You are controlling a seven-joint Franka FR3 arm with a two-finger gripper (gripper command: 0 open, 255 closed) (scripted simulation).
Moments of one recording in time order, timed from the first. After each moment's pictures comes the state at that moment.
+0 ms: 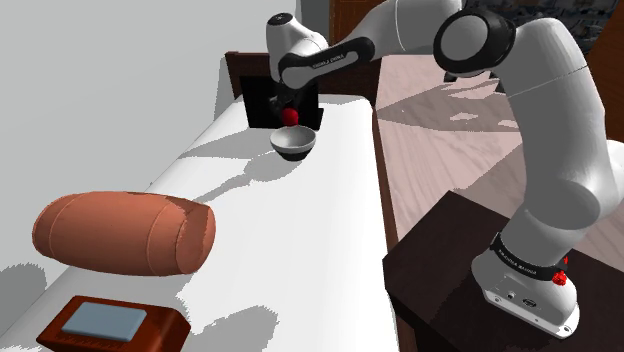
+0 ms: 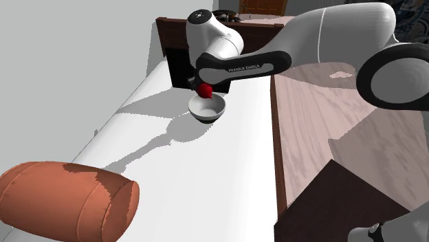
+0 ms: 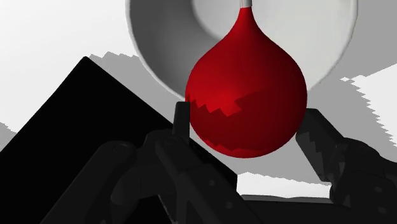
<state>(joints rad) -0.16 0.72 0.46 -1.23 -0.65 2.10 0.55</state>
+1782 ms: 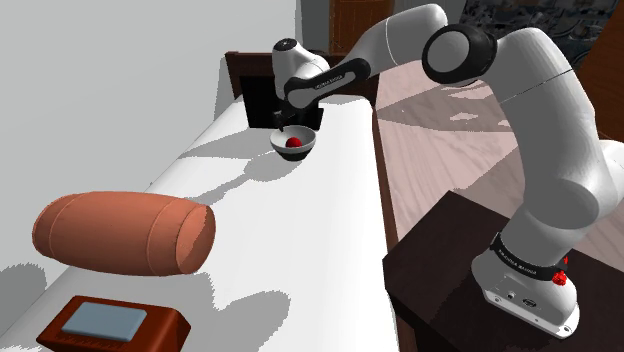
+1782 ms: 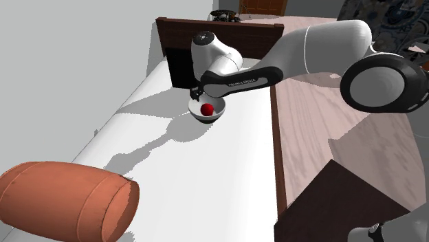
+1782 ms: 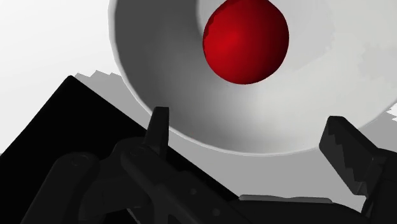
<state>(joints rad) -0.17 0.82 0.42 -1.24 -0.69 2.20 0.57</state>
